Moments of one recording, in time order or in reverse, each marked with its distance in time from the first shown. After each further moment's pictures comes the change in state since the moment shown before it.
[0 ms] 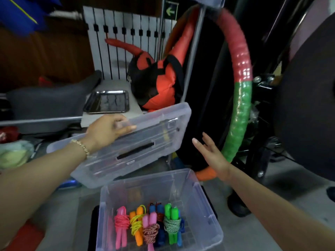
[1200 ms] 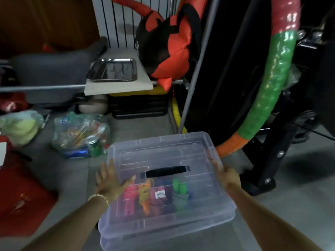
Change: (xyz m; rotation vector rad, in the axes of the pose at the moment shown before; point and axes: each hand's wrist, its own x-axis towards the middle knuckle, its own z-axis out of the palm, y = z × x) left_hand -0.150 -0.122 0.180 0.091 -0.322 -0.627; right_hand -0.008 0.180 -0.008 -0.463 0.230 0.378
